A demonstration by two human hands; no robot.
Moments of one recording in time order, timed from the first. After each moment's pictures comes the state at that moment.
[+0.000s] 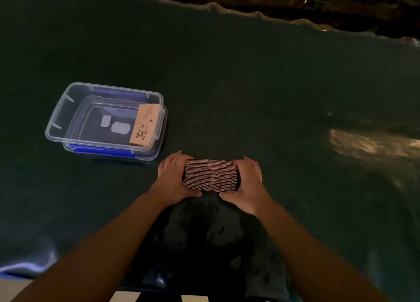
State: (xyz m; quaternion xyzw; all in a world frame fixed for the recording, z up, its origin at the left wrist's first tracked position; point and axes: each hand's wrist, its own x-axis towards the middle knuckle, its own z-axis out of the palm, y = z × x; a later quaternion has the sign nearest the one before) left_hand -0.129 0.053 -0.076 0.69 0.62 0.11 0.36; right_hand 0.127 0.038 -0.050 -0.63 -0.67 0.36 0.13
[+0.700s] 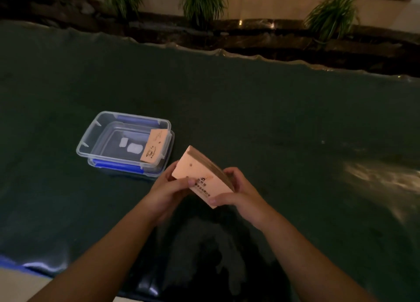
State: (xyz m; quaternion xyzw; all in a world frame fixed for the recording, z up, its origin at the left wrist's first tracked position) left_hand -0.112 0.025 0.038 0.28 0.46 0.42 0.73; right_hand 0.125 0.041 0.035 -0.50 -0.46 0.69 0.24
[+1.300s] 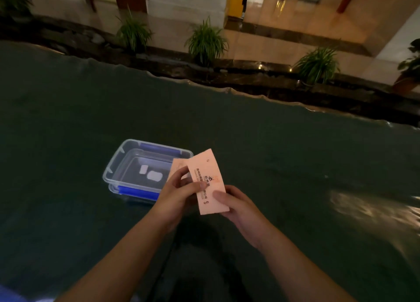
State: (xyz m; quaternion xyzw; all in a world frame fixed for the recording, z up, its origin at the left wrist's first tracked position) left_hand -0.166 0.048 0.088 0.29 0.47 0.49 0.67; right_hand 0.031 0.047 0.104 -0.53 -0.39 0.69 0.29
